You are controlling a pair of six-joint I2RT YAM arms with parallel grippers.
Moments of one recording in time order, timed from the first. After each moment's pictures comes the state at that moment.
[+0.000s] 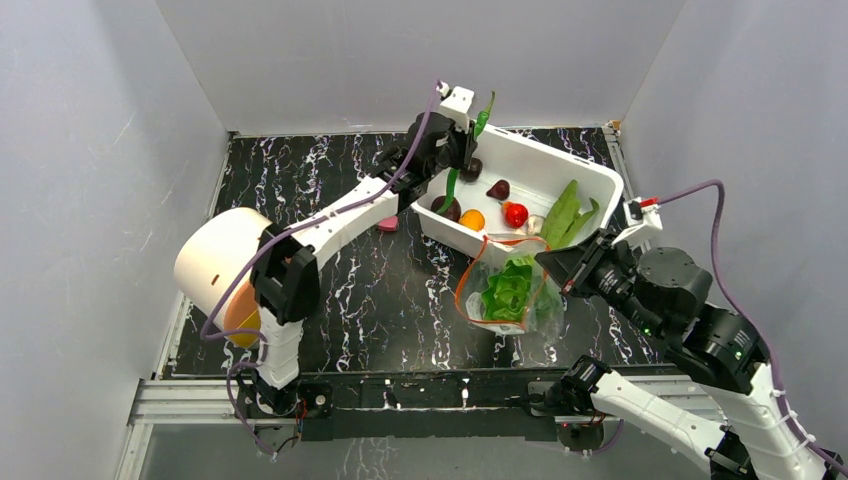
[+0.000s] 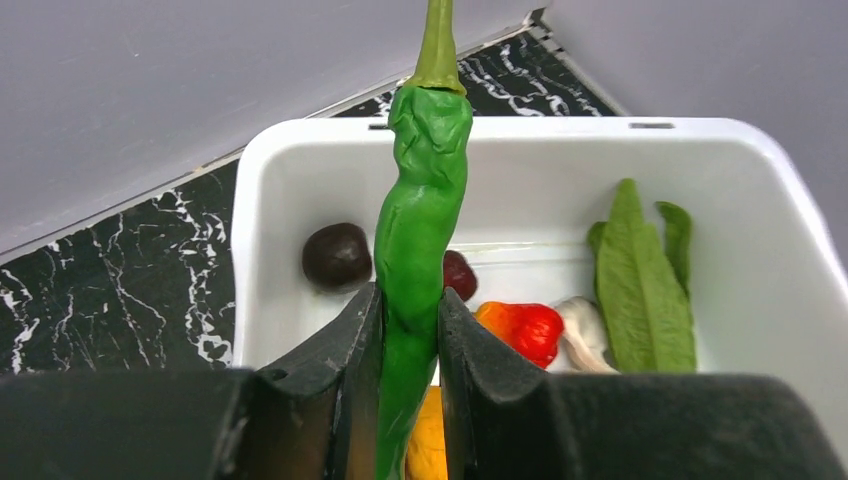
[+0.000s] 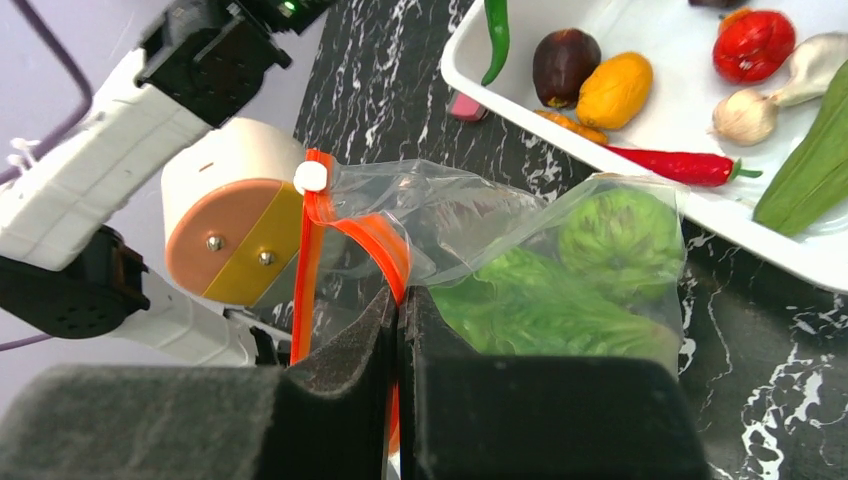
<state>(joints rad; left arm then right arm) -0.73 2.02 1.83 -0.06 -0.11 -0.11 0.77 0.59 1.24 -0.93 0.25 0.77</state>
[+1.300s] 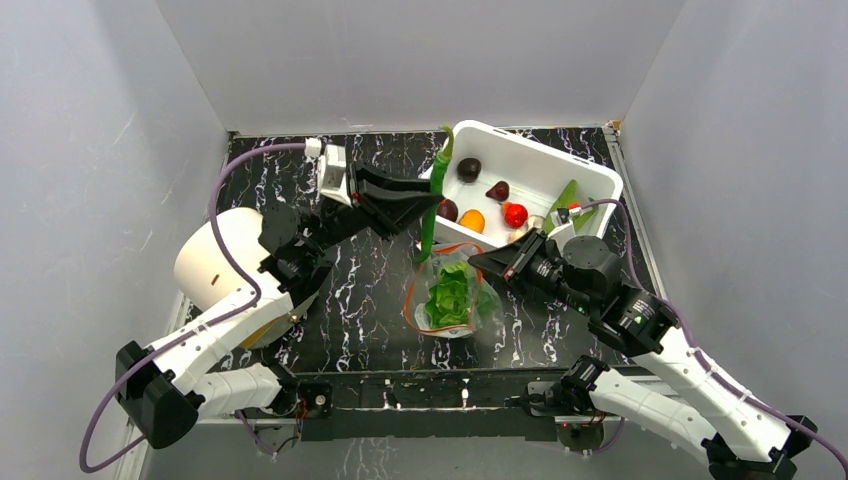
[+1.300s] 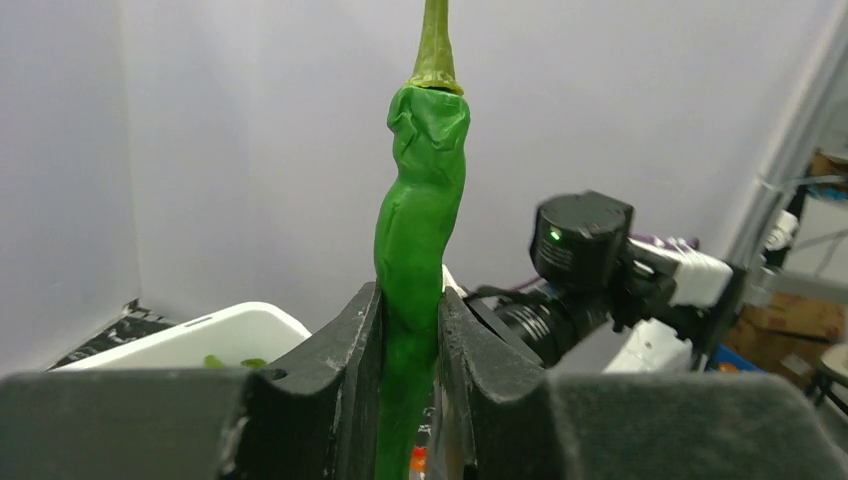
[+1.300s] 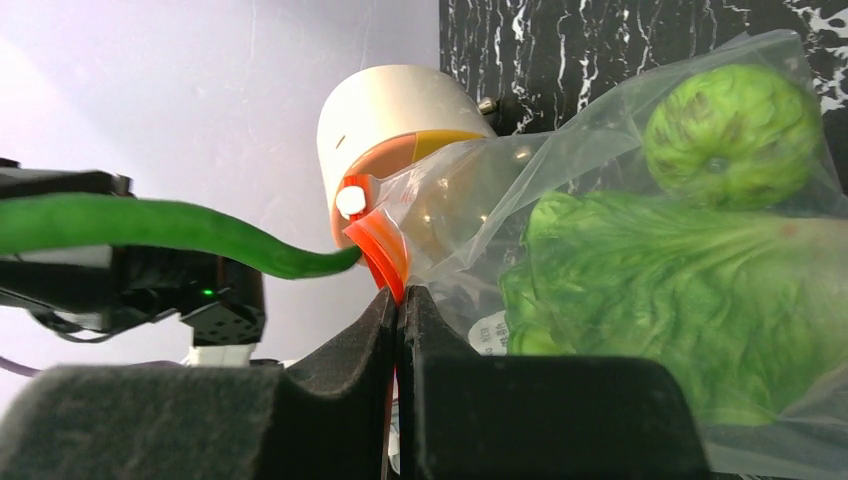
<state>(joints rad) -0.74 1.11 0.98 0.68 0.48 -0.49 0.77 0.66 0.87 -0.48 -0.02 1.30</state>
